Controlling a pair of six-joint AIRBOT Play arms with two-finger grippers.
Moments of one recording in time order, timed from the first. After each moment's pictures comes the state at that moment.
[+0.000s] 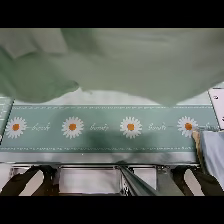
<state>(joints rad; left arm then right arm) 0.22 -0.91 2.03 1.00 -1.21 -1.38 -0.36 -0.75 1.88 -1.10 1.39 1.48</state>
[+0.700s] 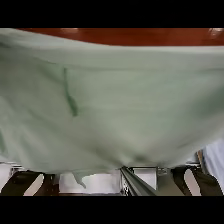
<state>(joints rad) -0.07 -0.73 1.71 1.39 -1.32 -1.45 -0.36 -0.64 1.69 -1.13 1.52 1.52</state>
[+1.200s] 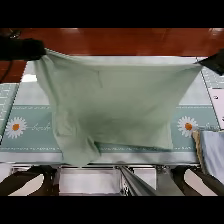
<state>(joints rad) -0.08 -1.16 1.39 1.38 -0.95 -1.60 -0.36 -1.05 1.27 -0.85 1.21 1.31</state>
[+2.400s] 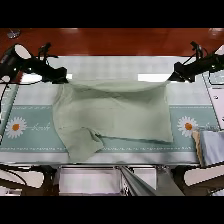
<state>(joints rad) 0.04 -1.66 1.48 1.15 -1.23 -1.42 -0.22 -1.71 1.58 -1.03 1.39 1.42</state>
